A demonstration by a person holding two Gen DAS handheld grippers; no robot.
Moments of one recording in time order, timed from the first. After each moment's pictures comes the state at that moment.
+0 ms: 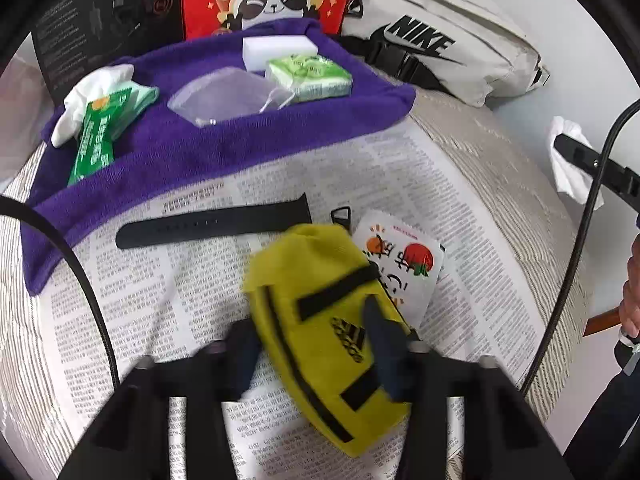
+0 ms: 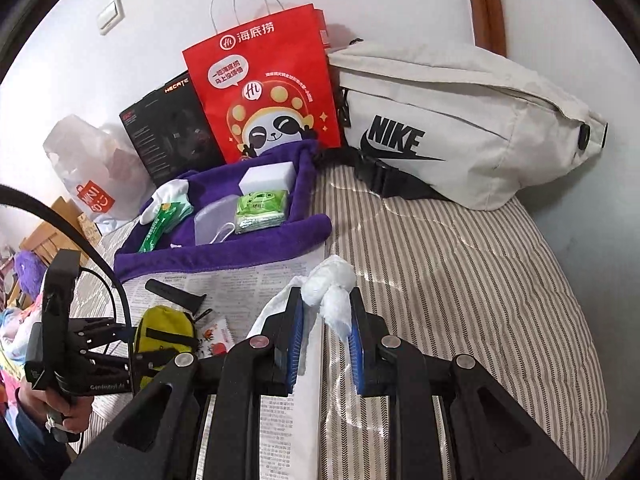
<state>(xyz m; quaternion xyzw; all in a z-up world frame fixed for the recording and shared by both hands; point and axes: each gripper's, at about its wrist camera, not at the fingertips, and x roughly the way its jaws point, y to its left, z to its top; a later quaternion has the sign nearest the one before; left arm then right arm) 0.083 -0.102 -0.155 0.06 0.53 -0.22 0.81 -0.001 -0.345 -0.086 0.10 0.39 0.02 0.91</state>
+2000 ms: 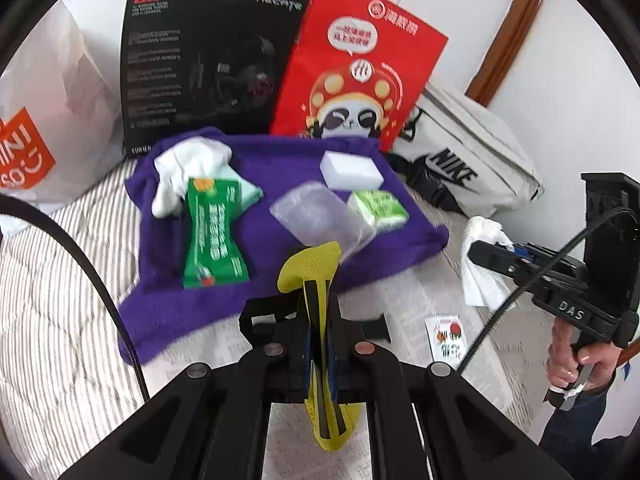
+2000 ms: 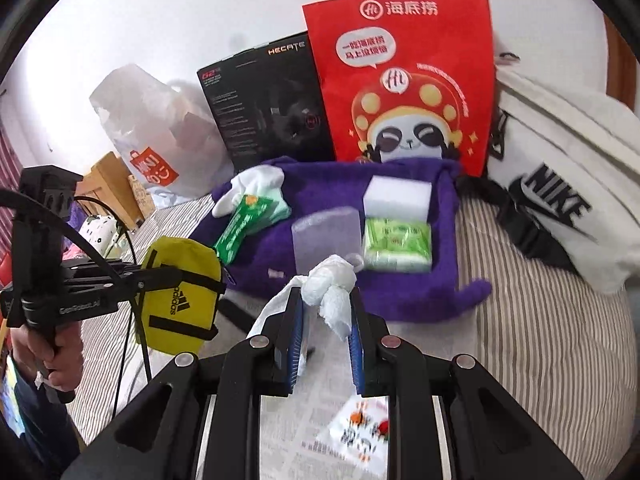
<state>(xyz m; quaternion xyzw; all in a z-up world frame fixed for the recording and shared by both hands) 0.134 0.001 -0.081 -0.04 0.45 -0.23 0.86 0.086 -0.226 -0.075 0.05 0.41 0.15 0.90</state>
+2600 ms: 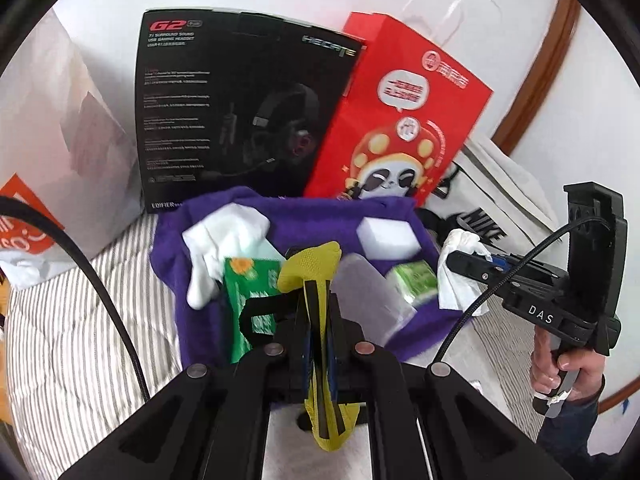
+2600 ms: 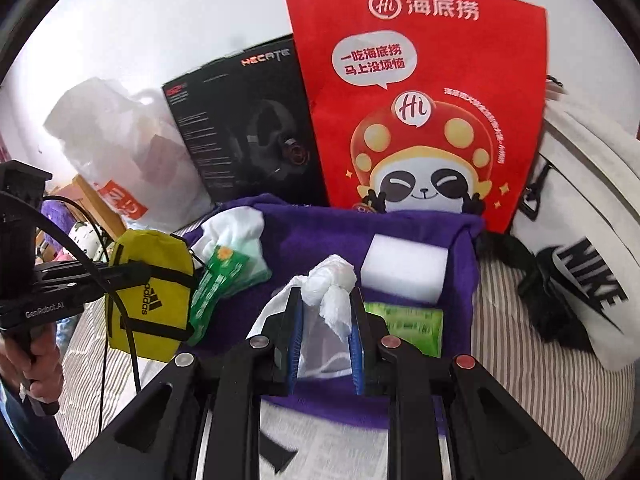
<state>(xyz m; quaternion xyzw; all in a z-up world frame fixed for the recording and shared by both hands) 0.207 0.025 -0.055 -0.06 0.42 -0.21 0.88 0.189 -0.208 -0.076 0.04 0.41 0.15 0.90</state>
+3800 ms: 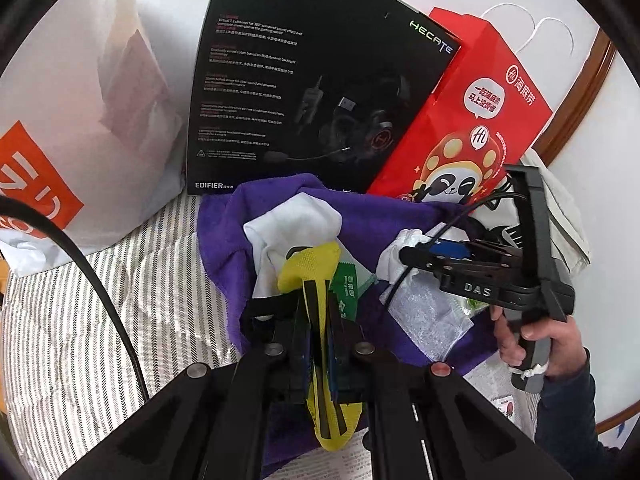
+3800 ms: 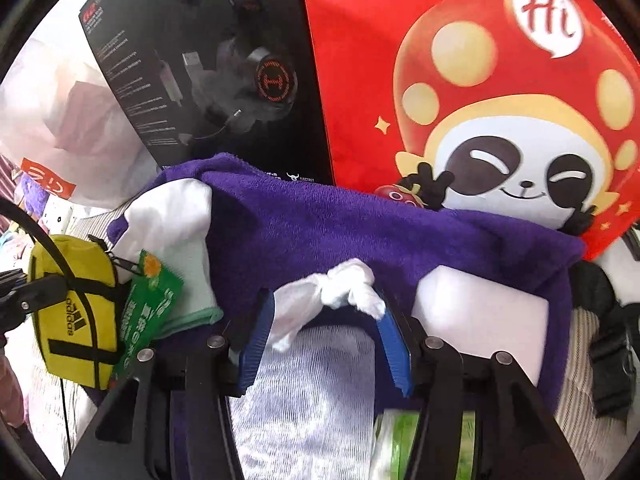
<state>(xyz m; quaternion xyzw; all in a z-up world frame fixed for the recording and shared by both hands) 0.254 0.070 -0.091 -0.09 0.45 -0.17 0.87 0.292 -0.161 -0.149 -0.01 0.49 0.15 0.86</state>
